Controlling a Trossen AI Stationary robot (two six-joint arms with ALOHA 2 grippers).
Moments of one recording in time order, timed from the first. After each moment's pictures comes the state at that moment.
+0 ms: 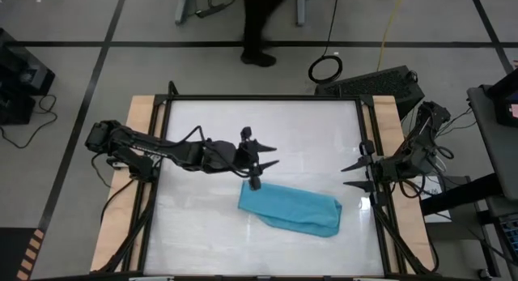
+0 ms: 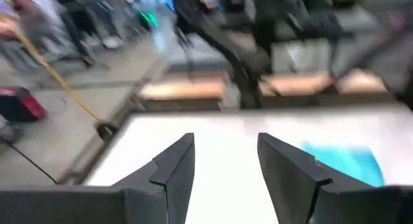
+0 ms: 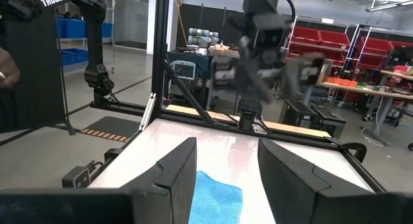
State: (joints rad) left arm -0.16 1.54 1.18 0.10 -0.33 0.09; right arm 0.89 0.39 0.49 -0.09 0.75 -0.09
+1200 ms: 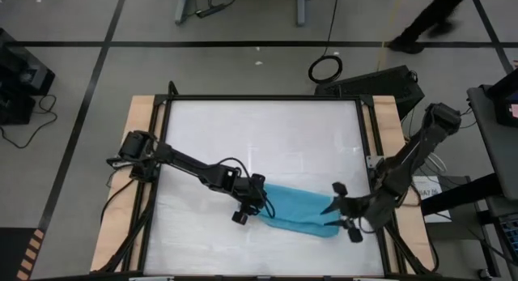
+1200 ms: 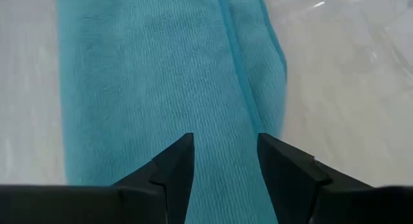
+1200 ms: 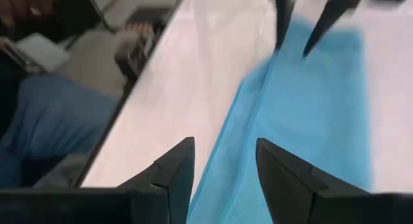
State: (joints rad) left arm -0.22 1.89 1.15 -0.18 0.14 0.17; right arm 0.89 1.06 0.49 -0.05 0.49 0.56
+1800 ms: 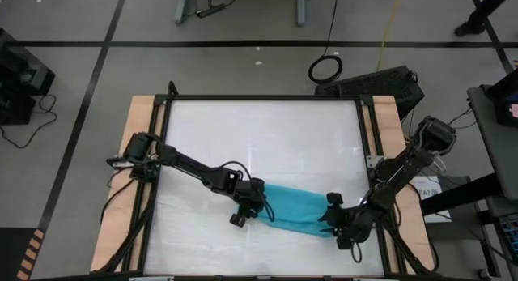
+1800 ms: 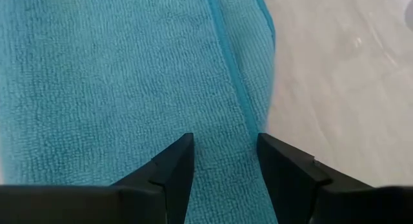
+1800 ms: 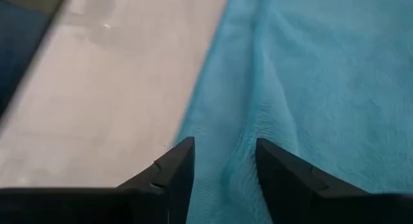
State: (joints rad) left arm -0.23 1.93 1.15 -0.21 0.18 0.16; right arm 0.89 1.40 0.49 0.00 0.43 0.71
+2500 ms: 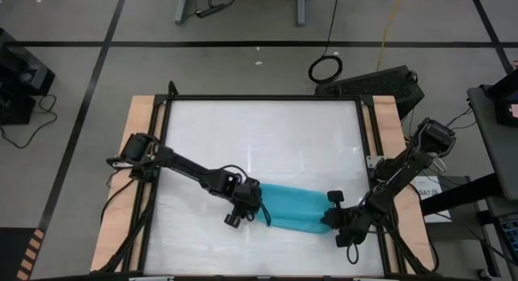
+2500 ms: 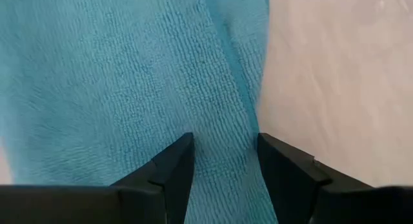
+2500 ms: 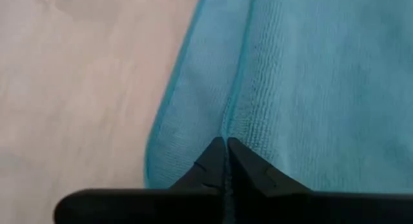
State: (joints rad) left arm -0.26 1.91 1.17 -0.37 0.10 0.18; right arm 0.89 1.42 0.54 -0.16 0.43 0.69
